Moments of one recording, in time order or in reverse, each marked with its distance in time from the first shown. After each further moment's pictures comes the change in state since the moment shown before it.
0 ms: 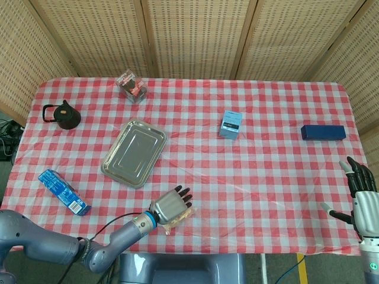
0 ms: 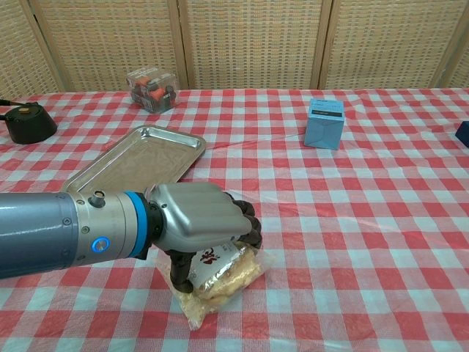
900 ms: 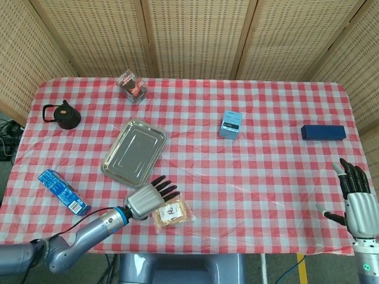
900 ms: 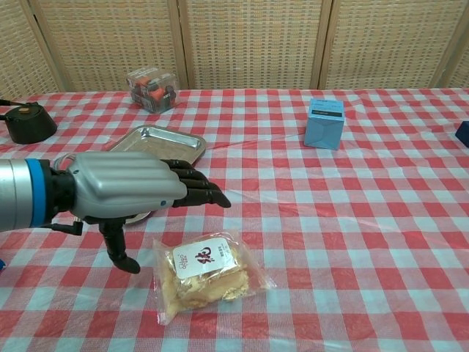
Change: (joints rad) left arm 0.280 0.228 -0.093 -0.045 0.446 -0.167 -0.286; right arm 0.004 -0.022 -0.014 -0.013 -0.019 0.011 -0.093
